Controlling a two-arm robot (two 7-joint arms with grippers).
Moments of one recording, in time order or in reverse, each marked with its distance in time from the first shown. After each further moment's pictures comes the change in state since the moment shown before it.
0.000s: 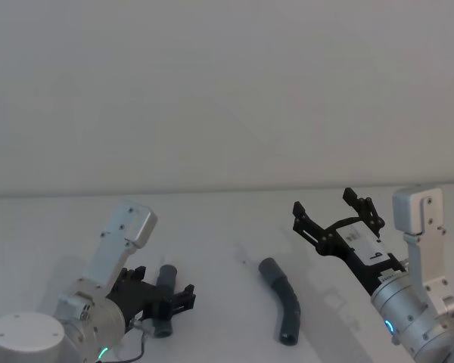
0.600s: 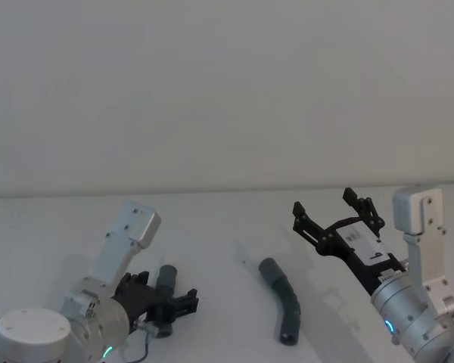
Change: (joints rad) left arm -0.013 -0.024 -0.004 0.025 0.000 0.037 -0.010; right arm 0.000 0.000 0.000 0.000 0.000 0.000 0.000
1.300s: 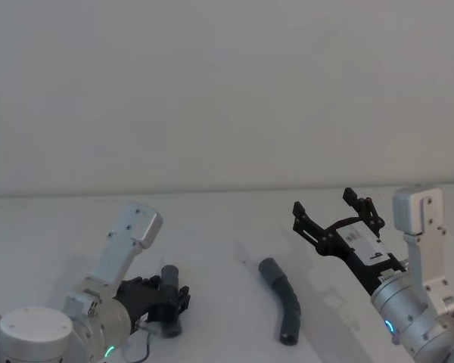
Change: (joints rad) left arm -0.005 -0.008 0.000 0.008 0.003 0.012 -0.006; right arm 0.000 0.000 0.000 0.000 0.000 0.000 0.000
